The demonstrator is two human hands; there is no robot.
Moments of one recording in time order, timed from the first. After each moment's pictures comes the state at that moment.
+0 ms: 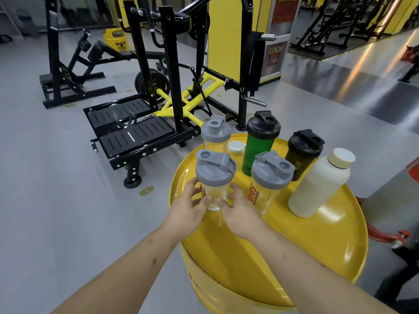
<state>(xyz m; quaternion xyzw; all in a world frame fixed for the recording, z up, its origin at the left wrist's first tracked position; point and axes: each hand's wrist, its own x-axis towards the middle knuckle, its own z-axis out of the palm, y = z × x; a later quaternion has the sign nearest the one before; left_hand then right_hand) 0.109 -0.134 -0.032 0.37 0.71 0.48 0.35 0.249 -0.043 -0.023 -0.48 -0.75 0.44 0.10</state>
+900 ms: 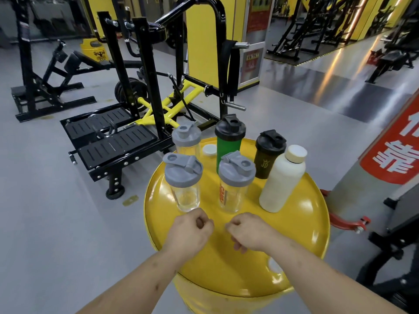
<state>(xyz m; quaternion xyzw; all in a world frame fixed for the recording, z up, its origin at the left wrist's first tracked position) 0.189 -0.129 -0.042 0.41 0.78 0.36 0.31 0.346 -0.028 -0.016 -0.48 -0.76 0.43 -0.07</state>
